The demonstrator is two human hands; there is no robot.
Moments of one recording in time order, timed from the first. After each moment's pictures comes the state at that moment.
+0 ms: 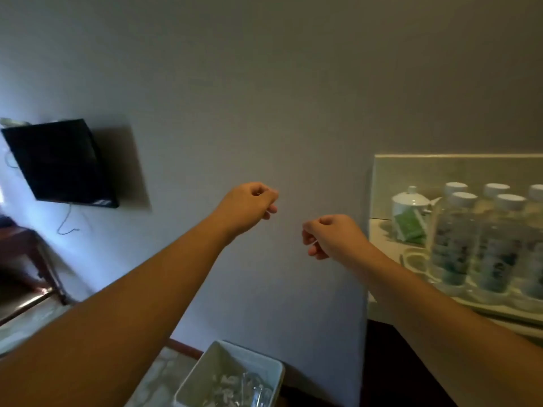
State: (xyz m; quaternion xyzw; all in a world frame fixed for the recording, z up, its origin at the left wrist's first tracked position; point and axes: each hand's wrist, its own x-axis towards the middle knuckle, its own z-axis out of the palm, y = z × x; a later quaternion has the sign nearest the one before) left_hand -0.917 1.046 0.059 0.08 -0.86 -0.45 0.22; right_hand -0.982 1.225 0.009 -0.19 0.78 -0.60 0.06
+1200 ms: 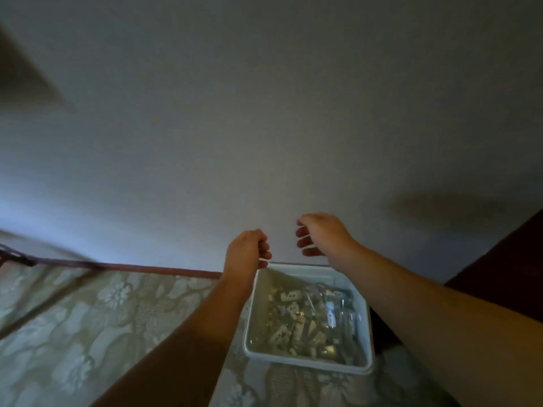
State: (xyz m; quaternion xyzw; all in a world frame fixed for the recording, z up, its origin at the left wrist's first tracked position) left_hand -1.111 0.611 -0.386 0.35 -0.68 -0.64 0.01; right_hand -1.179 0.762 -0.379 0.12 0.72 -0.64 0.24
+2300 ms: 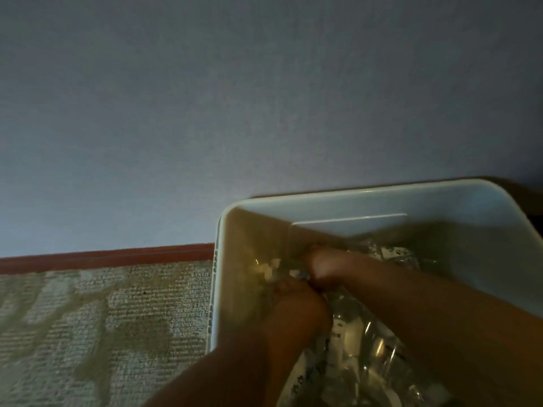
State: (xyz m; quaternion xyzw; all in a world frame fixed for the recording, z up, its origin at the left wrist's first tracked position) left_hand -1.215 0.575 -1.048 0.05 -0.89 -0.05 -0.46; right_hand -1.281 0.648 -1.033 -0.19 0.90 -0.01 0.40
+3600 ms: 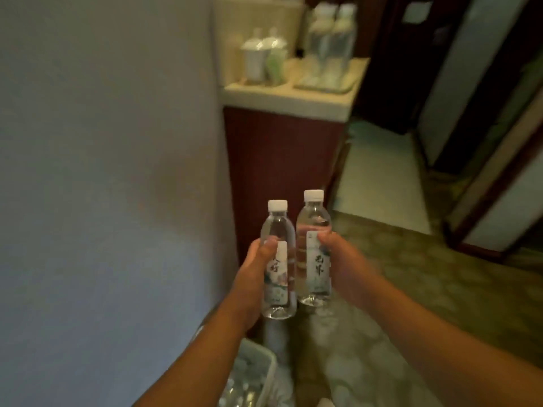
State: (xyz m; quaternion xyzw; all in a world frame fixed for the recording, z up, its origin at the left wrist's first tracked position) left_hand -1.079 0.736 -0.288 -0.27 -0.50 -0.64 -0.52; right_hand -0.927 0.832 -0.266 0.36 0.51 -0.72 -0.30
